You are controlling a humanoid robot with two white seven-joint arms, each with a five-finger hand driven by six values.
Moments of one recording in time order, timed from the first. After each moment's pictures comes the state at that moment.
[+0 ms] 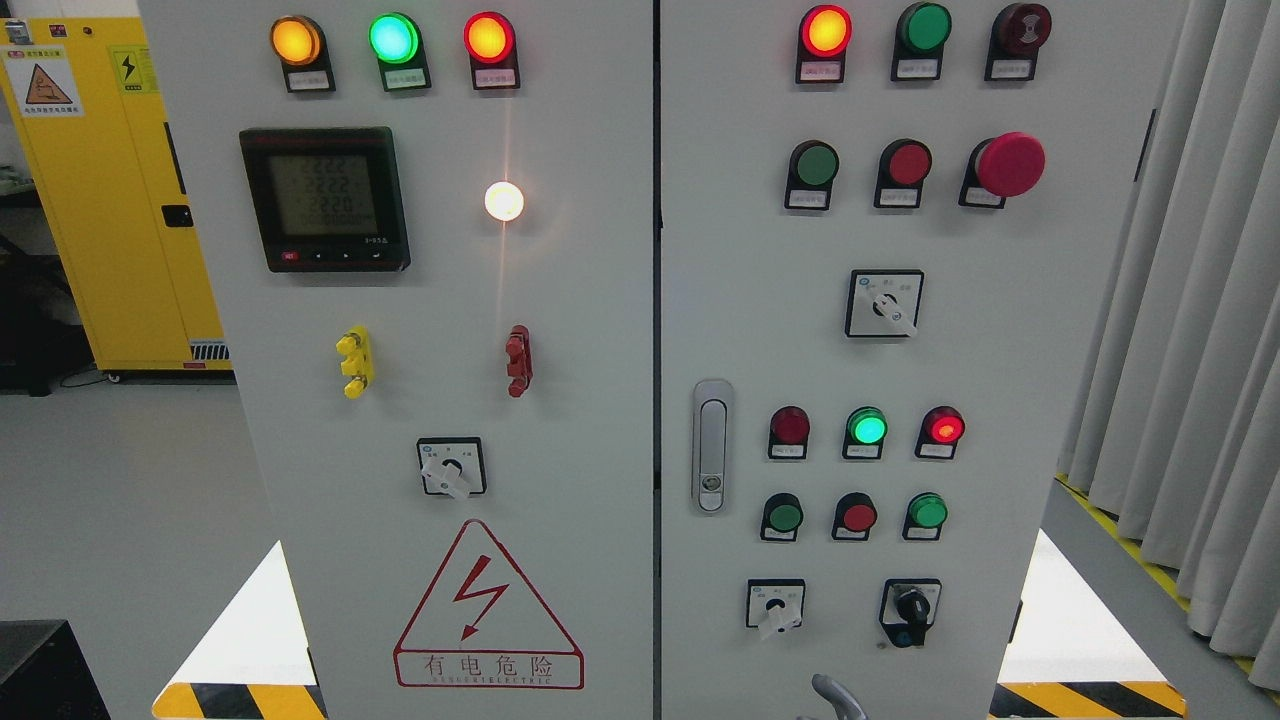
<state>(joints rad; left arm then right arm) 0.06 -0.10 -0.05 -0.10 0.07 -0.13 -0.05 0.15 0.00 0.19 -1.82 0.00 -0.26 0.01</state>
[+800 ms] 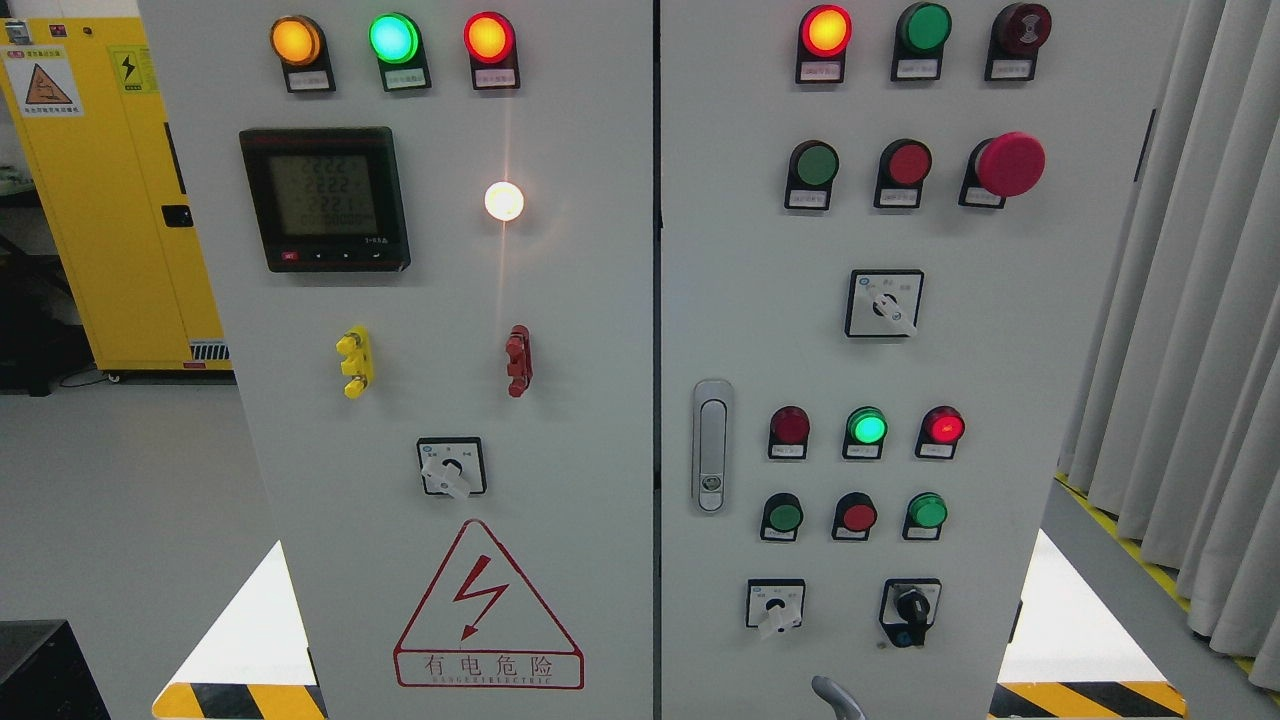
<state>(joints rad) 0.06 -0.10 -0.05 -0.10 0.07 -0.13 -0.05 0.15 0.00 0.19 -1.82 0.00 -0.26 0.01</state>
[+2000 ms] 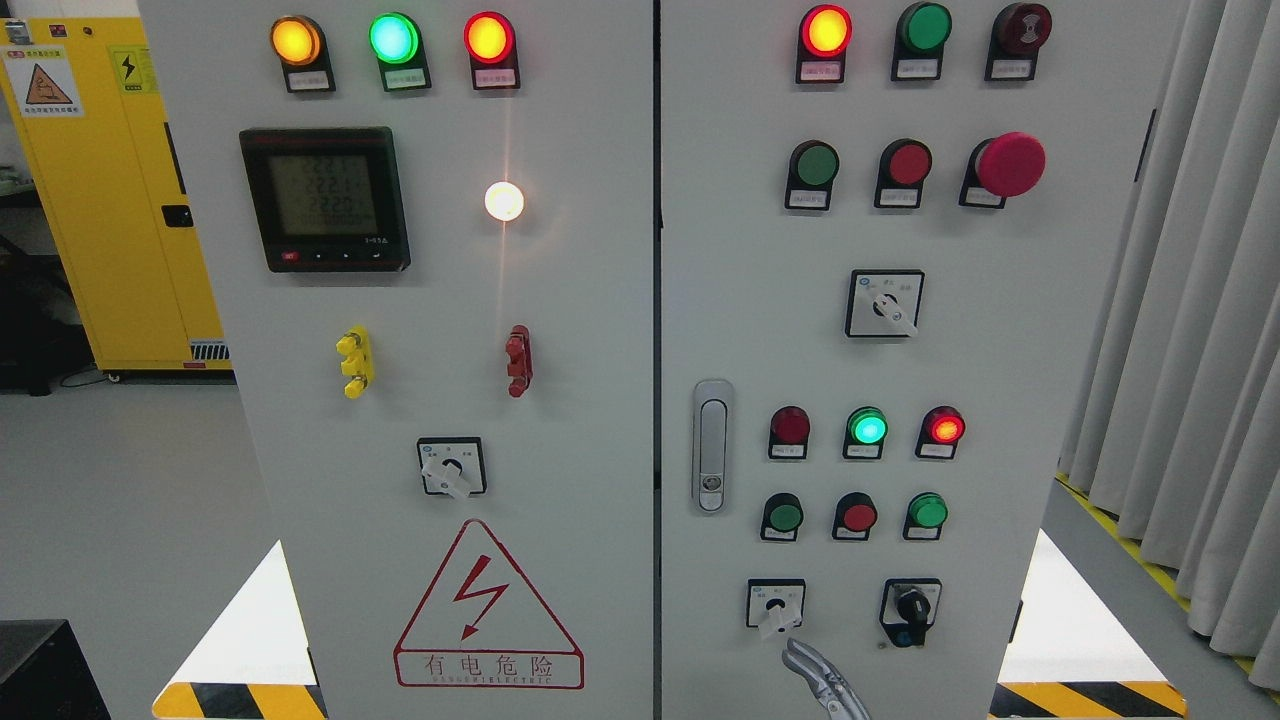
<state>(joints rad) 0.06 -0.10 -0.05 -0.10 0.07 -0.13 -0.05 0.02 0.00 0.09 -1.78 0.67 -0.39 0.00</state>
